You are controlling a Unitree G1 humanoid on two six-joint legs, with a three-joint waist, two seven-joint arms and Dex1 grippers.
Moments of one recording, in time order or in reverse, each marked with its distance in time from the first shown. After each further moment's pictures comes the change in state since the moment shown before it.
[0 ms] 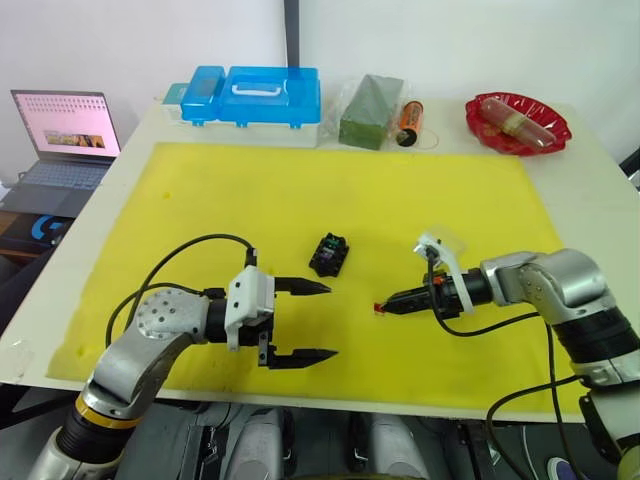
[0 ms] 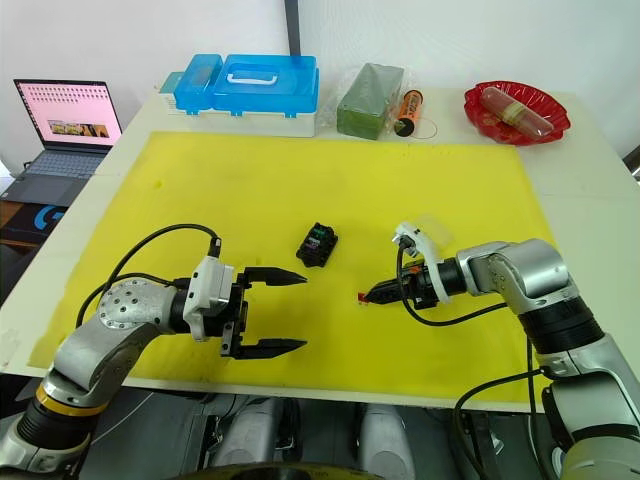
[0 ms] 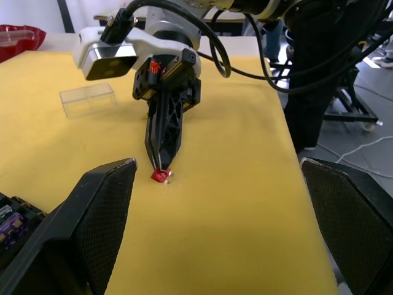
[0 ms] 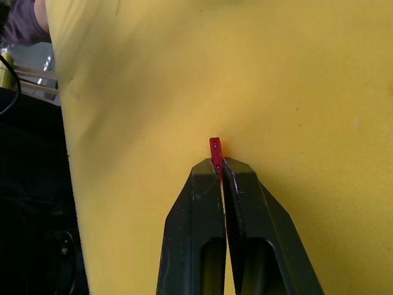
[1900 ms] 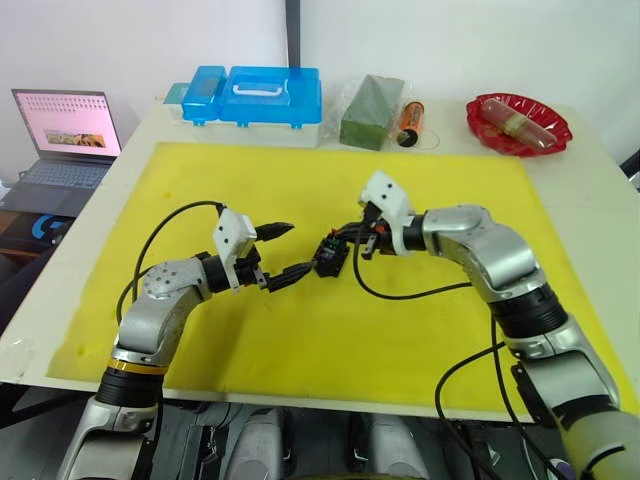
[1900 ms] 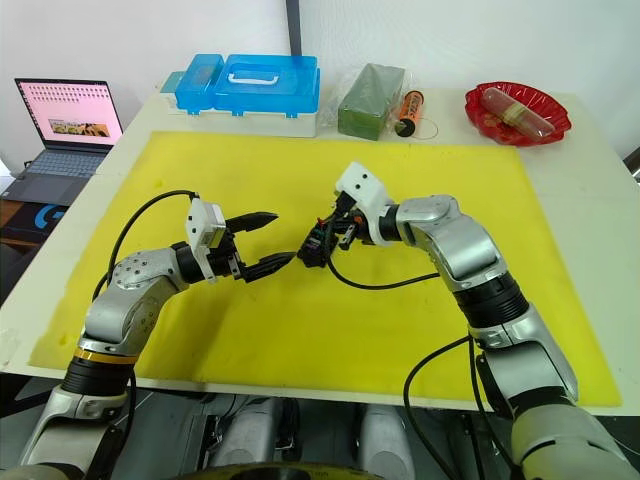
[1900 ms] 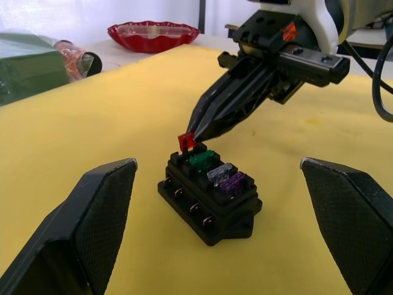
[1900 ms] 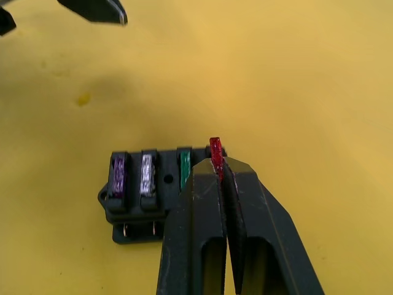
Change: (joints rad) left arm -0.188 -0.165 0.116 0.394 0.089 -0.050 0.141; right arm -0.167 0.281 0.092 0.021 -0.406 -0.427 -0.276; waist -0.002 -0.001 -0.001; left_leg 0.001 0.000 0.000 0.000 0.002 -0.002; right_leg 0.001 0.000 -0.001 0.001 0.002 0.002
